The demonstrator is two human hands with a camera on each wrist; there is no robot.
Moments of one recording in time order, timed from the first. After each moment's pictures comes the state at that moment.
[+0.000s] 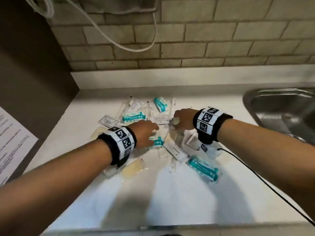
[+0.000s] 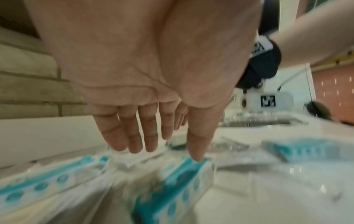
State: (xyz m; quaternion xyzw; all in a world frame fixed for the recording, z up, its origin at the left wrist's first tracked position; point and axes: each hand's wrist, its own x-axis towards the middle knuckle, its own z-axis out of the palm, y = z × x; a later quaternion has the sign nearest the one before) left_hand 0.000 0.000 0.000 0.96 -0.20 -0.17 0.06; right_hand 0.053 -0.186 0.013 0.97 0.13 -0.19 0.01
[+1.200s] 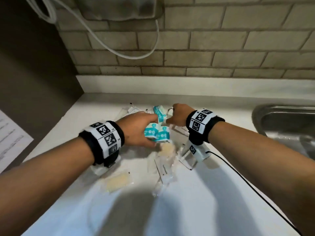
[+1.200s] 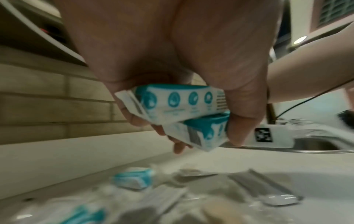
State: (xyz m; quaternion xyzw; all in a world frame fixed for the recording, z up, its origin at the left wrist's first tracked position) left_hand 0.017 -0.023 0.048 0.97 -0.21 -0.08 0.10; right_hand 0.114 -0.196 0.017 0.98 0.12 -0.11 -0.13
